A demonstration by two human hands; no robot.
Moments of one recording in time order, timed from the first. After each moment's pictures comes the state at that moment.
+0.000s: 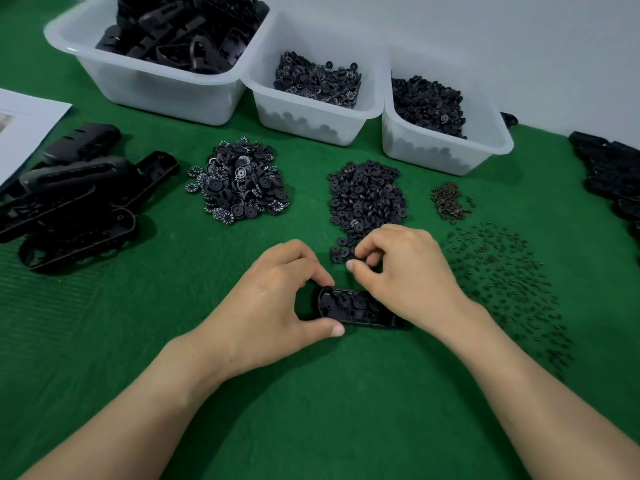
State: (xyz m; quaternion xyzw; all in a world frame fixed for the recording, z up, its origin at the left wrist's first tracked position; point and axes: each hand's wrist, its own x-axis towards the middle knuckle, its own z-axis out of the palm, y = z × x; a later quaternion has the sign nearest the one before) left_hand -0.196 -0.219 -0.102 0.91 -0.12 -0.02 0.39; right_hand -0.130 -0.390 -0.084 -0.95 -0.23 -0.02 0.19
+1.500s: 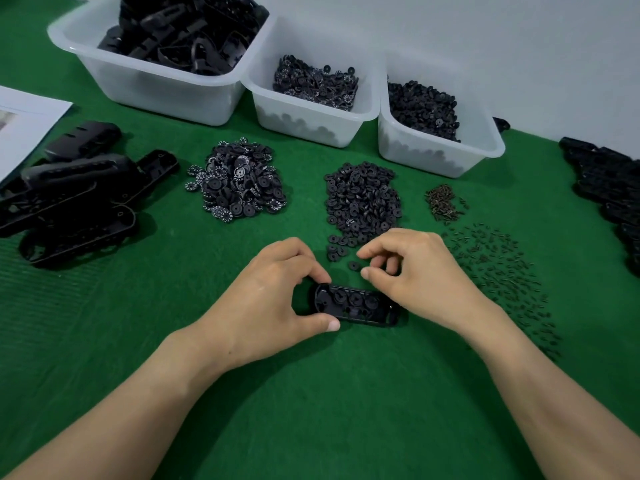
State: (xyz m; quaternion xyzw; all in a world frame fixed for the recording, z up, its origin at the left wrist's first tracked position) left_hand -0.195 -0.219 -0.104 0.91 -0.12 -0.01 0.39; right_hand -0.129 -0.411 -0.080 -0.94 -0.23 0.06 0.24
